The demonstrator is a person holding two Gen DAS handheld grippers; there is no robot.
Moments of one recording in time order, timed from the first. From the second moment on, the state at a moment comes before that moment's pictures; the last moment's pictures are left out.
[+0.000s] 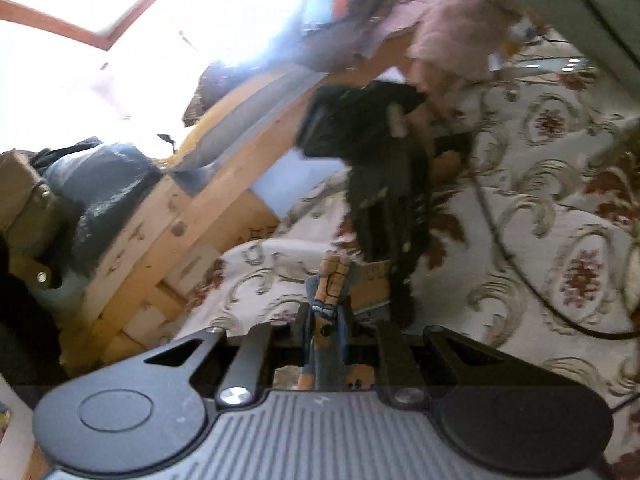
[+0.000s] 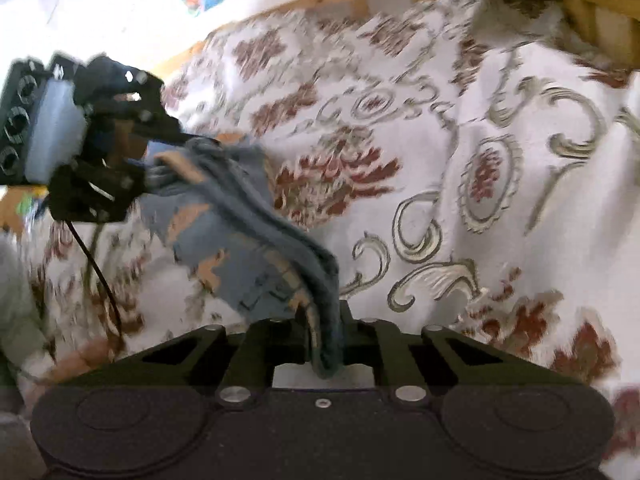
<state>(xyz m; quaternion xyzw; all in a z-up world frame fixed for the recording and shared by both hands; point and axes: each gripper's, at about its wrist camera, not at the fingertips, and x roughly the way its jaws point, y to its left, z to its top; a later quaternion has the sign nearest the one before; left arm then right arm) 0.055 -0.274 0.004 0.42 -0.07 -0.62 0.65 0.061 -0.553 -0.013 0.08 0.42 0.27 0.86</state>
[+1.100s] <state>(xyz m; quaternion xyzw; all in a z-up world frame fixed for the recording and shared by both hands) 0.221 -0.258 -0.021 -0.13 0.44 -0.54 0.71 0.015 -0.484 0.006 0.18 0.30 -0.05 0.94</state>
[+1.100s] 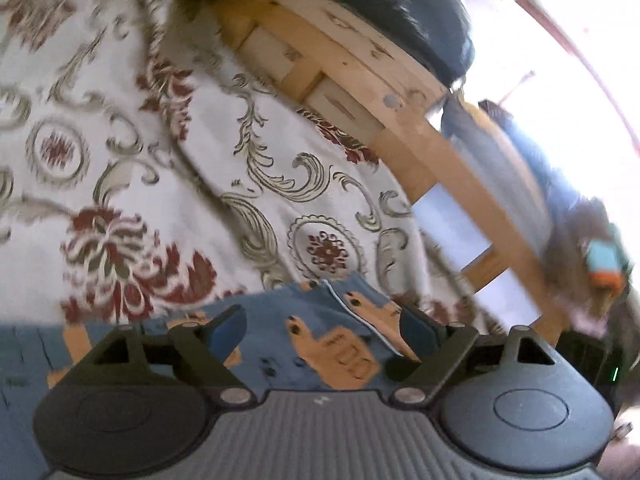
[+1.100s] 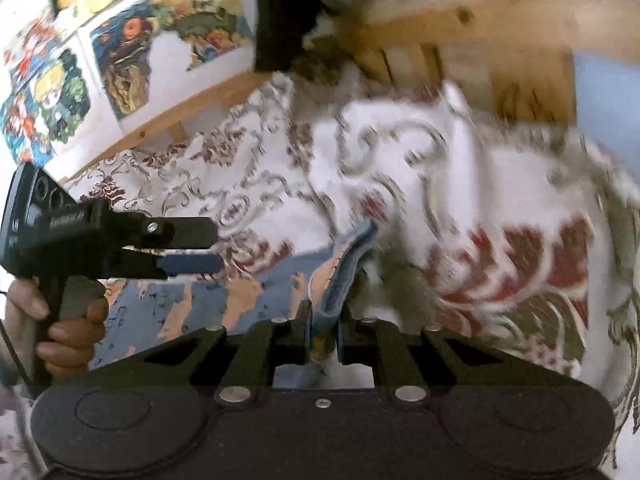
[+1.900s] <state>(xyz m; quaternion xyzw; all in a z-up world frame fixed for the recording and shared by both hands) 0.250 -0.106 -0.092 -0.29 0.51 -0.39 0.71 0.058 -0.272 -0.025 -0.15 0.33 0.13 0.92</state>
